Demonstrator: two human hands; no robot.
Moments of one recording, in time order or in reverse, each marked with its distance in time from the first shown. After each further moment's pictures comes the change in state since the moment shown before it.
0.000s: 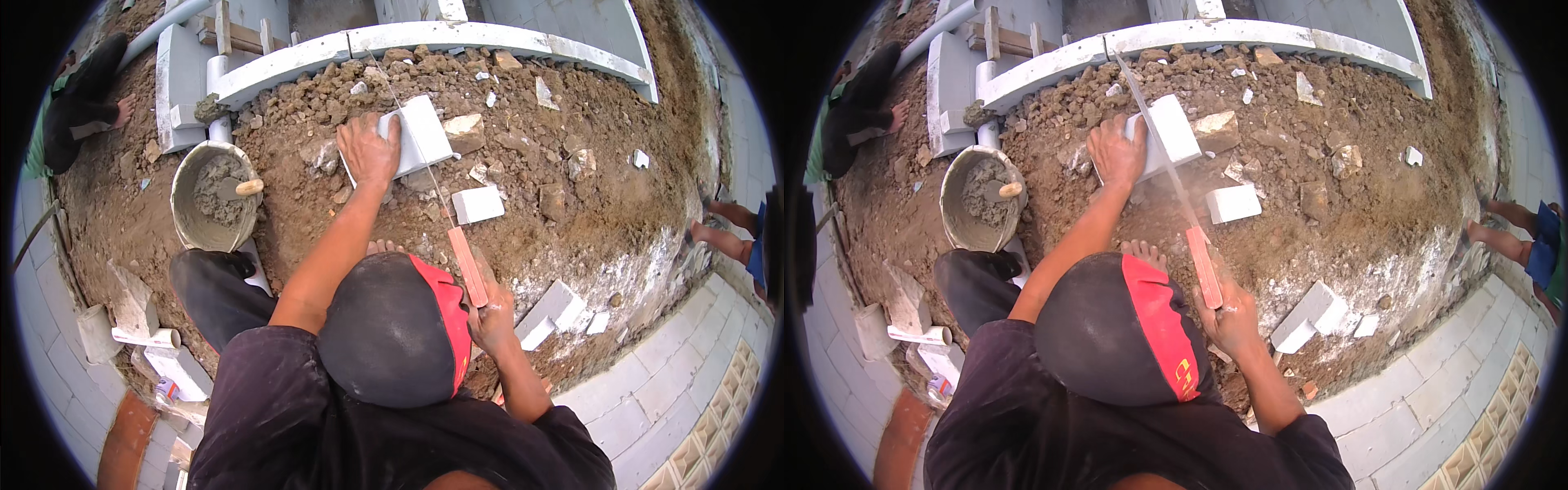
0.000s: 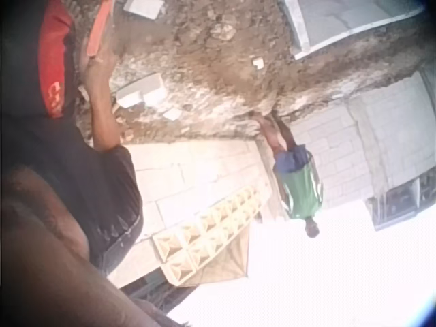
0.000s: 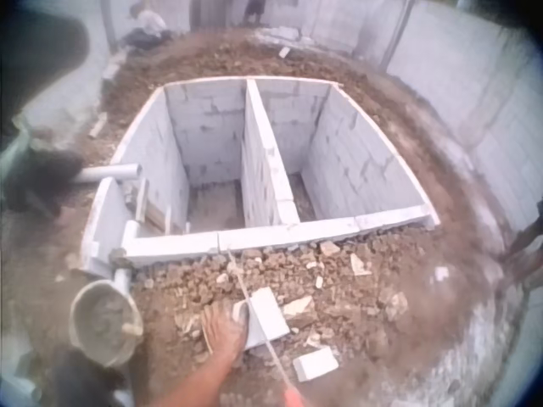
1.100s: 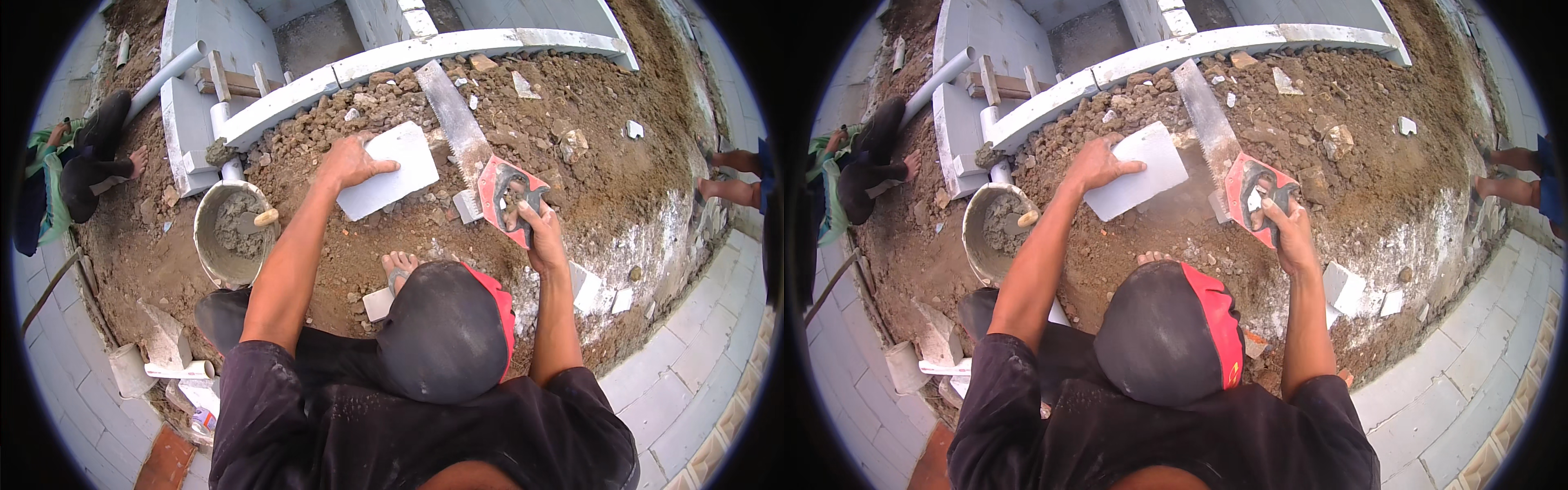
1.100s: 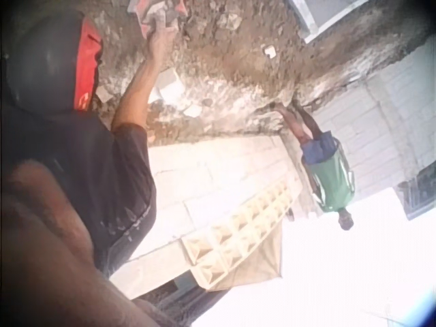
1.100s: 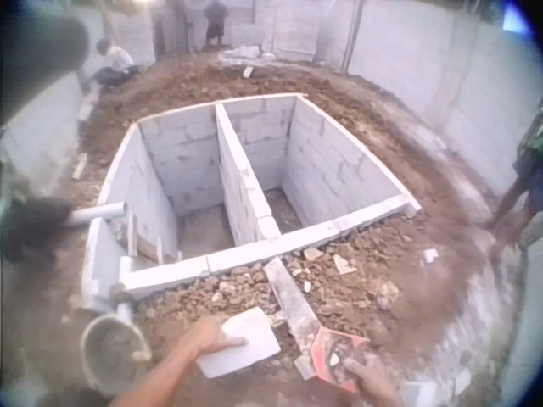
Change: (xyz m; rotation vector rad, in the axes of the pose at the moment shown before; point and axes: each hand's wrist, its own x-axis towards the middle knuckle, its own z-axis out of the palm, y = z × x) left_hand 0.053 -0.003 -0.083 0.022 -0.772 0.225; right_hand 0.070 0.088 -0.055 0.883 0.138 0.338
